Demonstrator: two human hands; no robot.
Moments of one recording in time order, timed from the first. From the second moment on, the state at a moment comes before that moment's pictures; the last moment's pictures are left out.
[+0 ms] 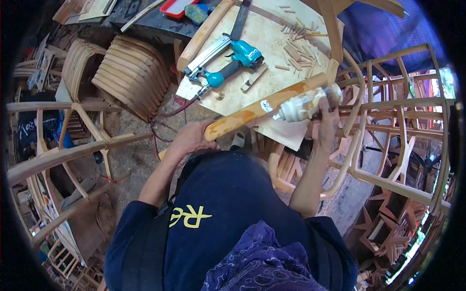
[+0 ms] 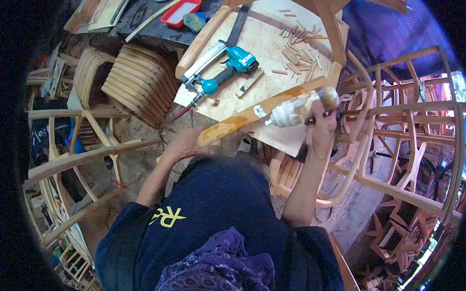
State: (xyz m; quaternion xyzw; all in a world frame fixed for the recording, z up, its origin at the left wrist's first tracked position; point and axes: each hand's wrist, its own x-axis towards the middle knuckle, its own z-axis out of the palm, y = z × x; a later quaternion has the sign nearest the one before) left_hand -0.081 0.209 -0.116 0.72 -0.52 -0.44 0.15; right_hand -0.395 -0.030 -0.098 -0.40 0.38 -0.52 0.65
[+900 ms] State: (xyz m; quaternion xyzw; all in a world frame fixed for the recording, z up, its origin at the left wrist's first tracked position) left_hand -0.039 0.257 -0.109 0.74 -0.54 -0.37 0.14; right_hand -0.200 -0.259 -0.175 -0.10 0.45 -0.12 0.88
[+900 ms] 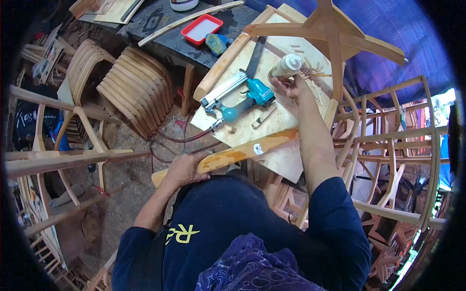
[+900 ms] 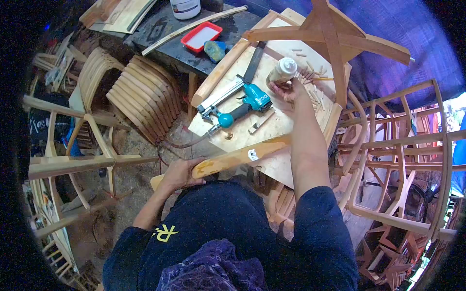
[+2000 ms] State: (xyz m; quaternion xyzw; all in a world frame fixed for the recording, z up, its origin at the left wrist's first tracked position) left_hand -0.135 0.041 -0.070 0.47 -0.60 -0.58 0.28; right_hand -0.424 0.020 -0.057 -0.39 0.47 -0.51 0.60
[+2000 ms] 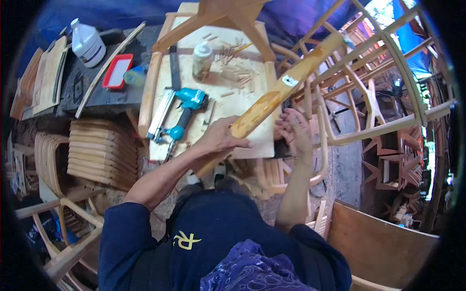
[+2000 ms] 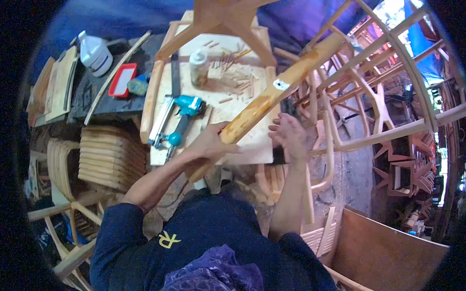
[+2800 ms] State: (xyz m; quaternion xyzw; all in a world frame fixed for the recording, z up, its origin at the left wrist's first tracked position) left_hand -0.236 -0.211 0.106 0.40 -0.69 -0.13 0.59; right_hand -0.468 -0.254 0.121 -0.57 0.28 -0.57 0.52
